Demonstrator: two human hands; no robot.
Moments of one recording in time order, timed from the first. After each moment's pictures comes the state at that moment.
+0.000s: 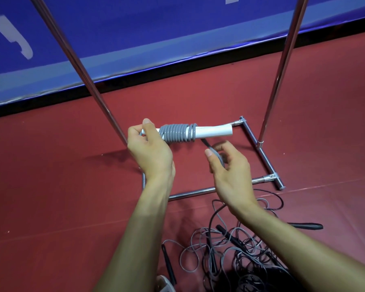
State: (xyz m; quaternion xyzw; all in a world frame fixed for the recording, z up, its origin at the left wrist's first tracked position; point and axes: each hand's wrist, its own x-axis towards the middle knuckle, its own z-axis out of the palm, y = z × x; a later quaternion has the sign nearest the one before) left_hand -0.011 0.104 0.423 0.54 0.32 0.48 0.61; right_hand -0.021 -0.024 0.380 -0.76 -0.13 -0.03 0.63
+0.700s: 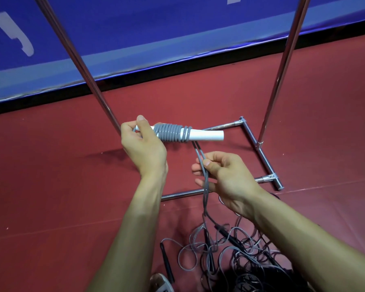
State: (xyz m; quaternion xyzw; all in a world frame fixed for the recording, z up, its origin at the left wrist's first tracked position) left_hand -0.013 0.117 0.423 0.59 0.32 0.50 0.55; right_hand -0.023 -0.022 0.402 -0.58 -0.01 0.31 0.75
